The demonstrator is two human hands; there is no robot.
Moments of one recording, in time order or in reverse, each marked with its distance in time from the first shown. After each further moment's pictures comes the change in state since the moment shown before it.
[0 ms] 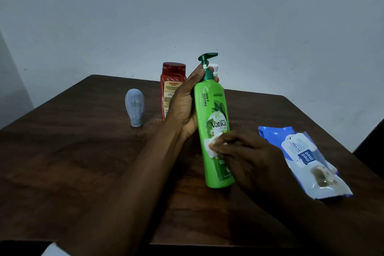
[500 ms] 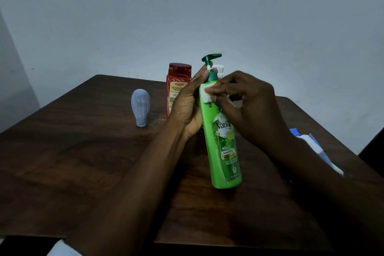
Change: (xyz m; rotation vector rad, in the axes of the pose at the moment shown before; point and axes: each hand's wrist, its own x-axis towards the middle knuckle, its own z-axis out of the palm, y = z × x) left_hand -0.004 0.005 -0.001 -0.140 -0.090 0.005; right_hand 0.095 0.007 0.001 0.061 0.085 0.072
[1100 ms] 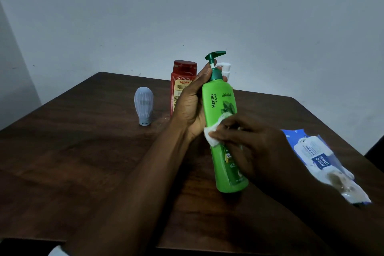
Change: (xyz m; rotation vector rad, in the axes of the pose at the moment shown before) left_hand 0.002 0.000 -0.013 0.044 0.040 -0.023; right_hand -0.059 -0.011 -0.002 -0.135 -0.186 -0.135
